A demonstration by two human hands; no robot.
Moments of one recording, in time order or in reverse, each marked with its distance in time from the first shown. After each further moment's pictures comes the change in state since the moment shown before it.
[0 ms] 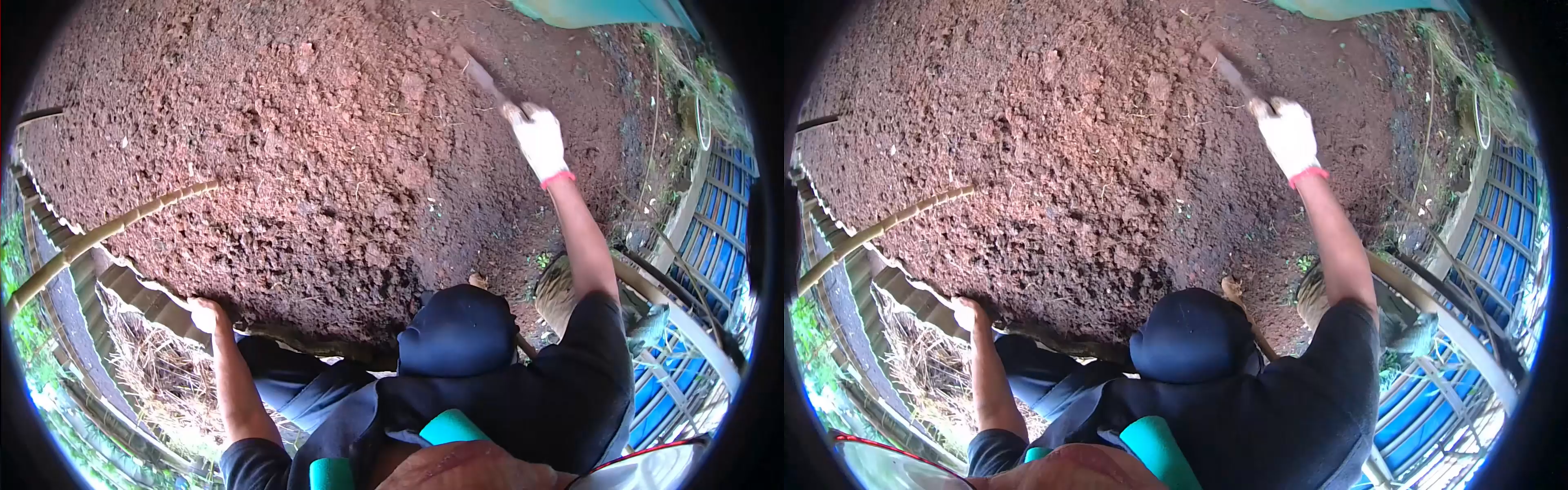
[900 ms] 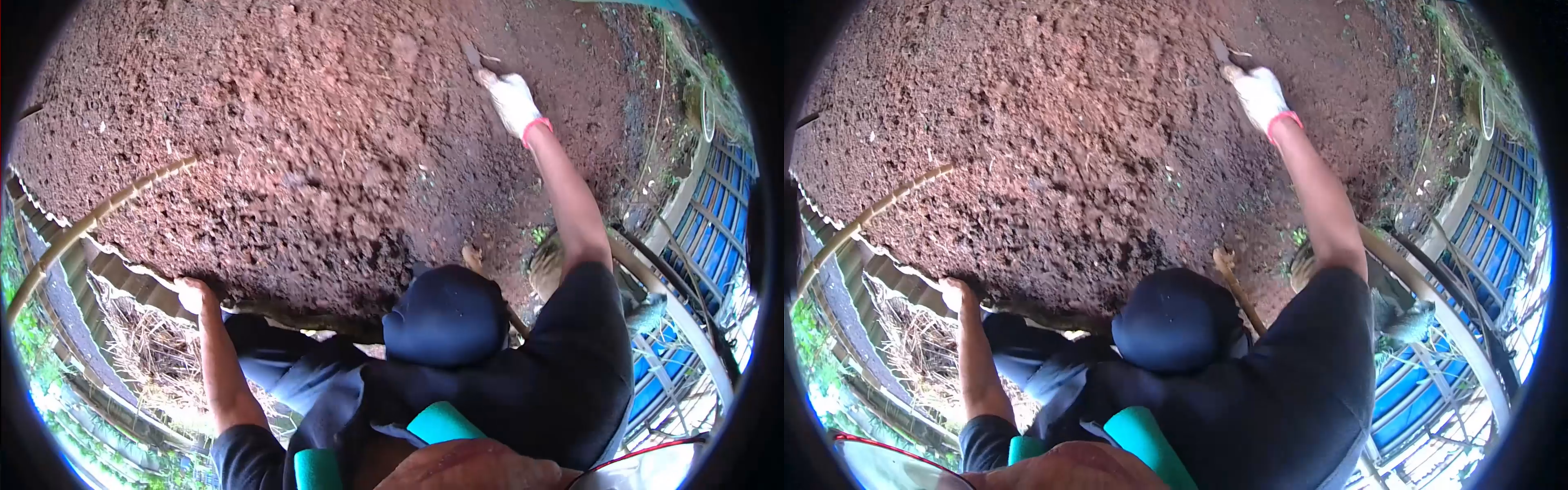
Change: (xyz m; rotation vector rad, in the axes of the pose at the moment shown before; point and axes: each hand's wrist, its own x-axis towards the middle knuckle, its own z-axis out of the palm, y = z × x) left_hand -0.002 0.002 -0.031 -0.121 -0.207 0.002; right_hand 0.002 0.015 0.047 0.208 -0.303 0.343
